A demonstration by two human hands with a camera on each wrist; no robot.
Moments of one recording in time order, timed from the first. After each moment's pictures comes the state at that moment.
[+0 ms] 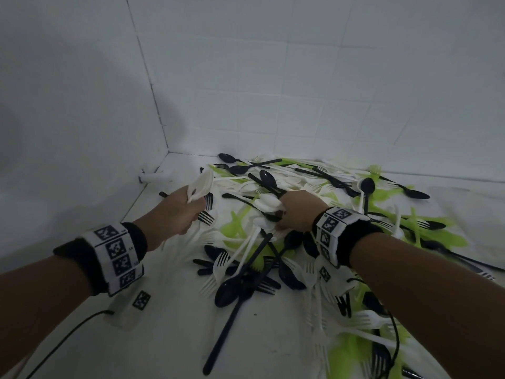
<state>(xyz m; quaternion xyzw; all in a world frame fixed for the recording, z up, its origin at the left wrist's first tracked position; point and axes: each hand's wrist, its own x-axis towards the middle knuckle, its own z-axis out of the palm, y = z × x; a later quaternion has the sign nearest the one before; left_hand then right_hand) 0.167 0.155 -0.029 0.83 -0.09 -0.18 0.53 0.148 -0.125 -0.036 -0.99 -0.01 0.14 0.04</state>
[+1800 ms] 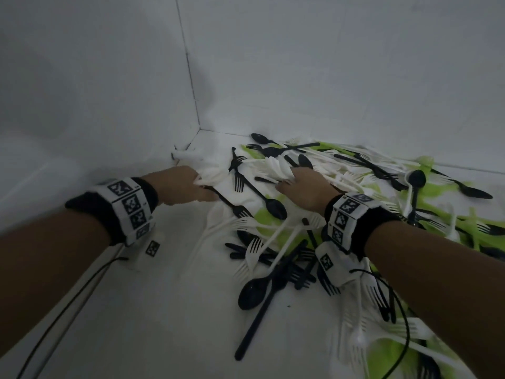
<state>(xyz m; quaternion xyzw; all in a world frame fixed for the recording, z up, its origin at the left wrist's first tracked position) 0.218 0.208 -0.025 0.96 -0.07 -0.23 0.17 0.184 -0.076 -0.054 -0.96 0.01 0.07 0.26</state>
